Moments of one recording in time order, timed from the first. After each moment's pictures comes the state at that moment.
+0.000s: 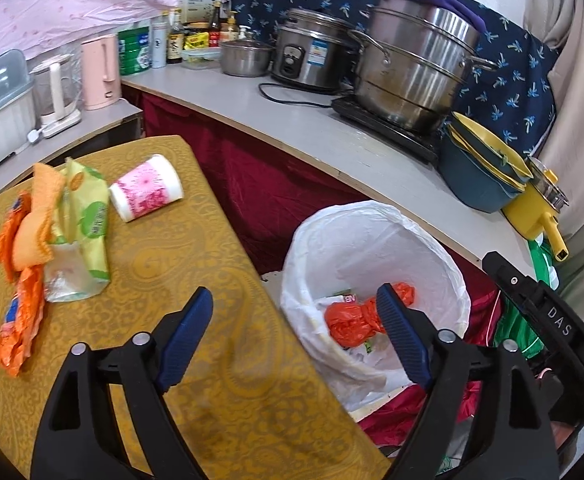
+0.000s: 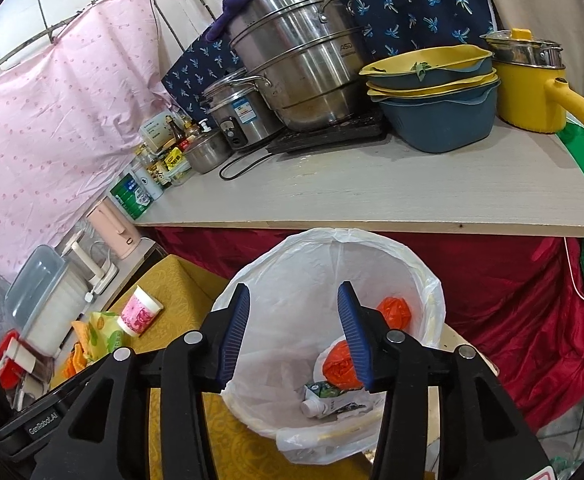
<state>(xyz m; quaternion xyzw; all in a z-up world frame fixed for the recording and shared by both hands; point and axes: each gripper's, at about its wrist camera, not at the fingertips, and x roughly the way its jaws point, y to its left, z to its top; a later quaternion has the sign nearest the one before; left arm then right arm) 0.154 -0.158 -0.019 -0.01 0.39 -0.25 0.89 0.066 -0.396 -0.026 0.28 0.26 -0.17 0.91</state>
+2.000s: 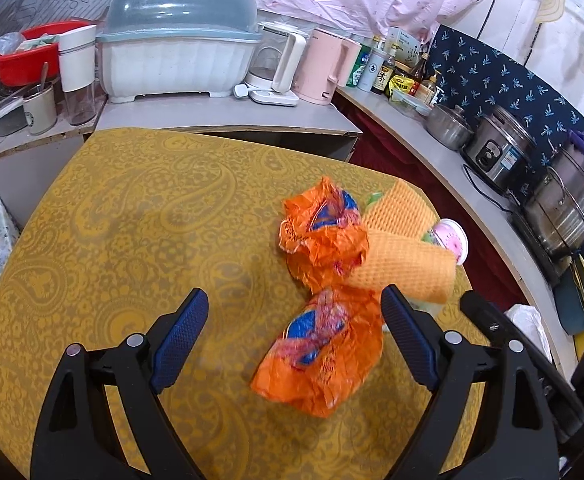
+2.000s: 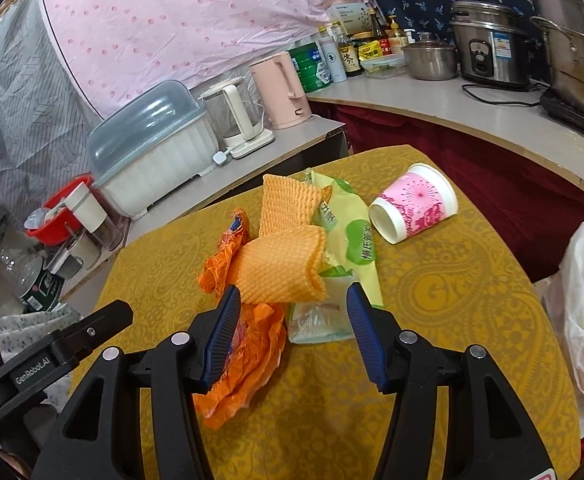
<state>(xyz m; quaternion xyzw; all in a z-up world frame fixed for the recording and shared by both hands) 0.219 0.160 -0.043 -0.15 0.39 -0.04 0.91 0.230 -0.081 -0.039 0.15 0.37 0.08 0.92</state>
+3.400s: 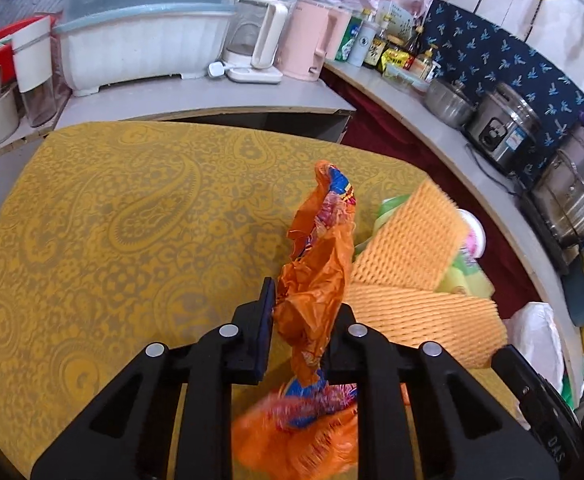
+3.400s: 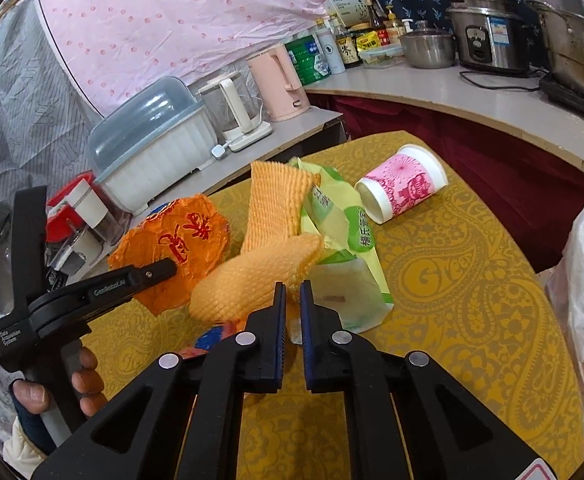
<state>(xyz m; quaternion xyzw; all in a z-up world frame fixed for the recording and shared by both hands) 0.268 0.141 -0.069 -0.14 0.42 -0.07 0.90 0.215 -0.099 -0.049 0.16 0.37 0.09 0.91</state>
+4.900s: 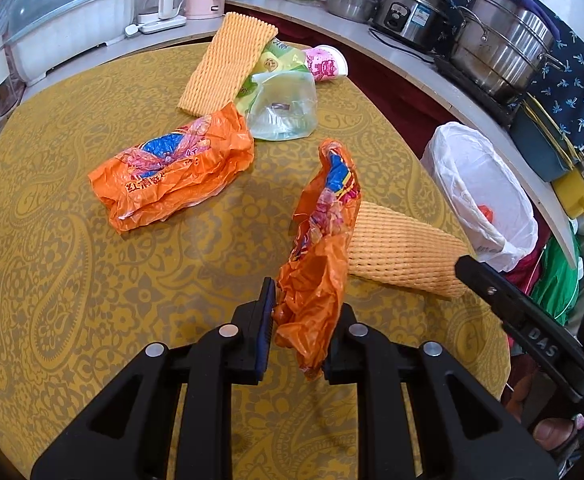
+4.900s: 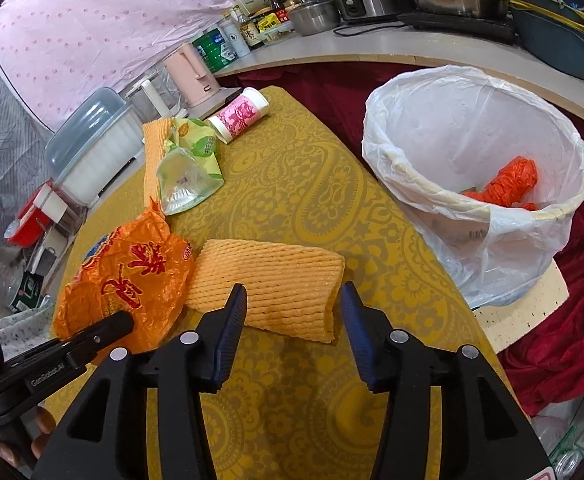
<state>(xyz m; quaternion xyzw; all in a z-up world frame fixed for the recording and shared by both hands) 0.096 0.017 -0.090 -0.04 0.49 -0.16 0.86 0.062 -0.212 -0.098 0.21 0.42 -0.01 0.88</state>
